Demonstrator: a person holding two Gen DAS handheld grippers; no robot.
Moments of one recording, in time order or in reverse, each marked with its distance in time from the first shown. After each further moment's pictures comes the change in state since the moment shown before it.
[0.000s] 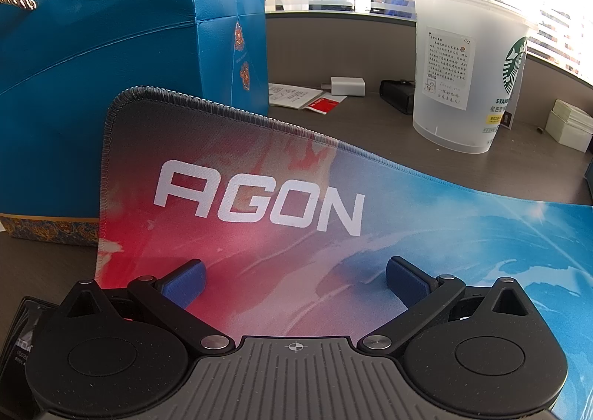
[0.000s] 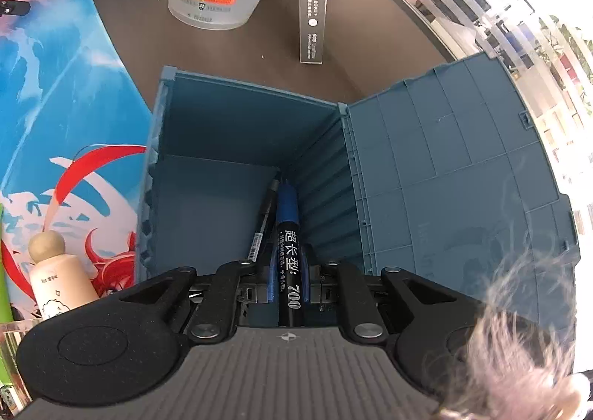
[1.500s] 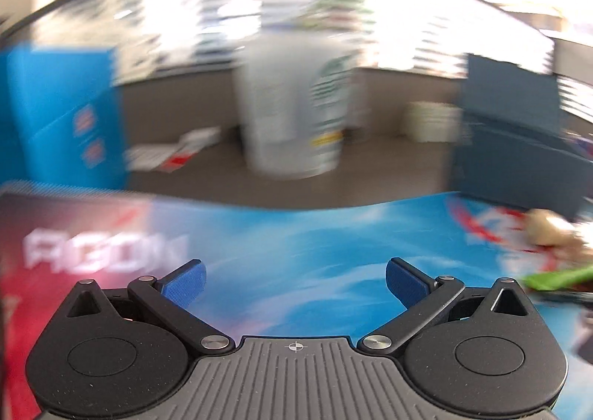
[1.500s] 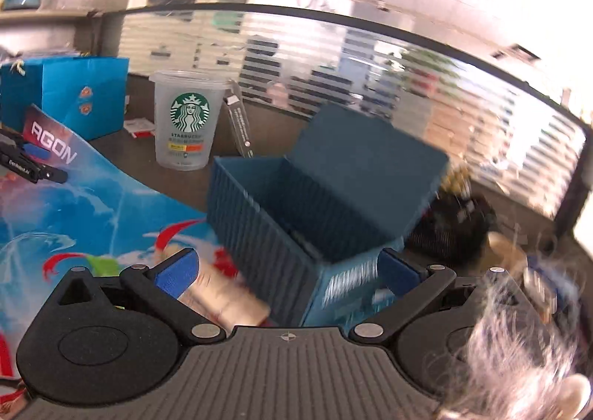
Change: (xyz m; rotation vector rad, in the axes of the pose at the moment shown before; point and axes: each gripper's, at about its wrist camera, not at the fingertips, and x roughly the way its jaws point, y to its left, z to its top) left arm -0.054 -0.074 -0.014 0.229 -0.165 -0.356; right arm -0.140 0.109 -0.168 0.518 -0.566 -0.191
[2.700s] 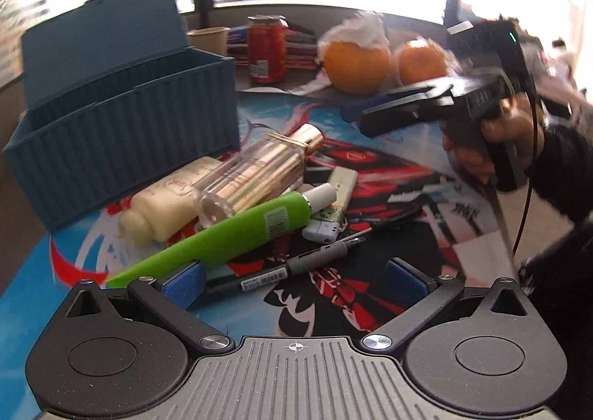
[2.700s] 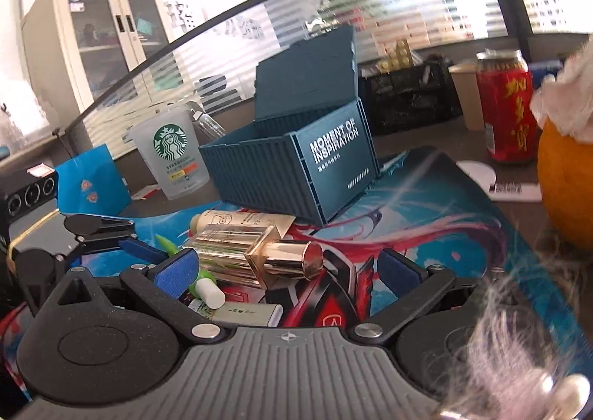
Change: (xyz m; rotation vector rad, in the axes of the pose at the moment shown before) left arm 0.034 -0.185 0.006 0.632 0.194 -0.863; right arm -0.040 -0.020 -0.107 0.572 -0.048 0.096
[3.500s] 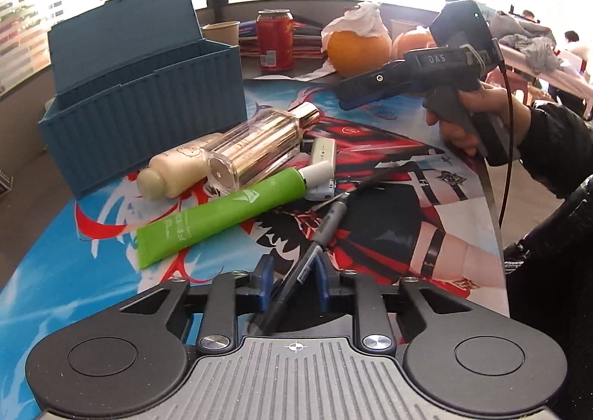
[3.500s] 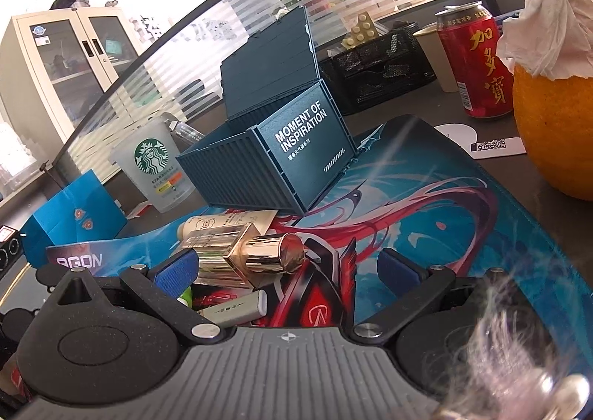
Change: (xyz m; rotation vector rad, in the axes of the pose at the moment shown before) left arm -0.034 -0.025 -0.024 -0.021 0.016 0.078; right arm 0.003 -0.020 0.000 0.153 0.022 -0.012
